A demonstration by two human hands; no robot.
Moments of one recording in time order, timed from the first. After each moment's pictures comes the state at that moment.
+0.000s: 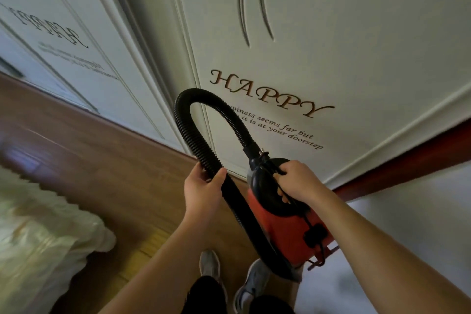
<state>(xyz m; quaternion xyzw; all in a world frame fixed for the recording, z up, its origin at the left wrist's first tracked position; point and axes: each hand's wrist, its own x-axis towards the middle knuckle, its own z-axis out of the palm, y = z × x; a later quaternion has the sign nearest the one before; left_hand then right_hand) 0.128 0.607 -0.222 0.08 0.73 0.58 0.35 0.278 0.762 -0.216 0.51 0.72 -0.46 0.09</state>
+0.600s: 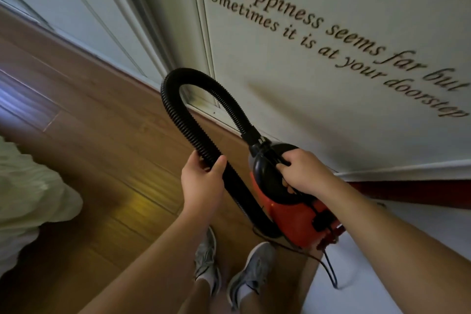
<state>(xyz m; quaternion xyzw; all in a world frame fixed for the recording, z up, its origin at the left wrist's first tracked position) 0.072 0.654 -0.522 -0.02 0.78 0.52 0.35 0.206 0.814 -0.516 0.47 0.74 -0.42 0.21</state>
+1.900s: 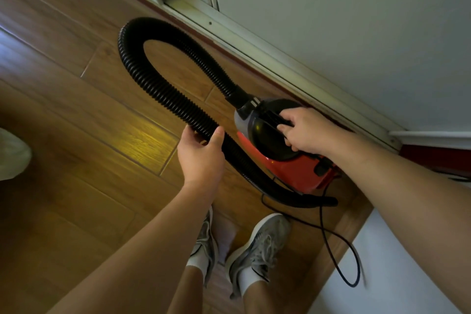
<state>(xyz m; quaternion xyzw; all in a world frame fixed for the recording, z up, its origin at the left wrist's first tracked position) 0.090 0.647 -0.788 -0.12 0.80 0.48 0.35 0.195 0.829 -0.806 0.38 0.77 -0.42 0.28</state>
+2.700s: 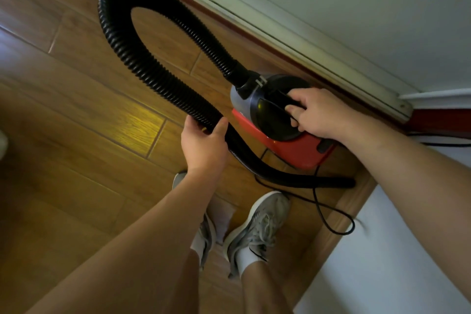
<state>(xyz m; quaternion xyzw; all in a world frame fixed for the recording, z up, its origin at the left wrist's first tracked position) 0.132 0.644 -0.840 -0.10 0.82 0.45 0.35 0.250 0.833 -0.849 0.38 0.78 -0.43 0.26</state>
